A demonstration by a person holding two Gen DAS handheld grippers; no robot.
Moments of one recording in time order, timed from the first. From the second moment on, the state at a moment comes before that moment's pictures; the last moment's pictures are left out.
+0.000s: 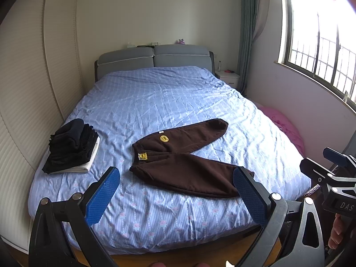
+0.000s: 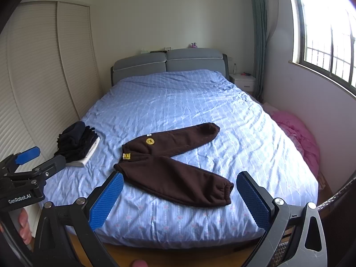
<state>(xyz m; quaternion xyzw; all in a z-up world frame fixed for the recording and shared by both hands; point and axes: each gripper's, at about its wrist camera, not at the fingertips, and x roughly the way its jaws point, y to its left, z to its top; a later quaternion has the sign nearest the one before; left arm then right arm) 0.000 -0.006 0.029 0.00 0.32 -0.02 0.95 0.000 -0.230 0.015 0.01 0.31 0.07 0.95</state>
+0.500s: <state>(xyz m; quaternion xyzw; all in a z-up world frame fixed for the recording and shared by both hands) 0.014 -0.010 0.026 0.00 0.33 -0.01 0.94 0.010 -0.238 0.010 0.01 0.32 0.07 0.95</state>
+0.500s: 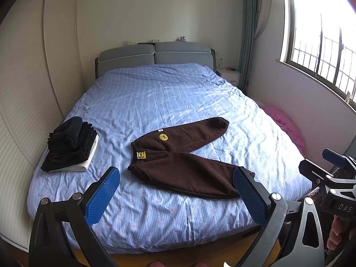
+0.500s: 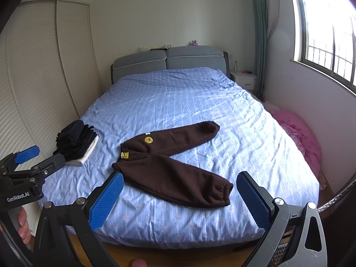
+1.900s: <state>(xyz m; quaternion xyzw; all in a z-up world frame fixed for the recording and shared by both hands) 0.410 -0.114 -0.103 -0.03 0.47 0.04 0.88 0.443 -0.331 -0.098 0.01 0.39 0.09 0.92</state>
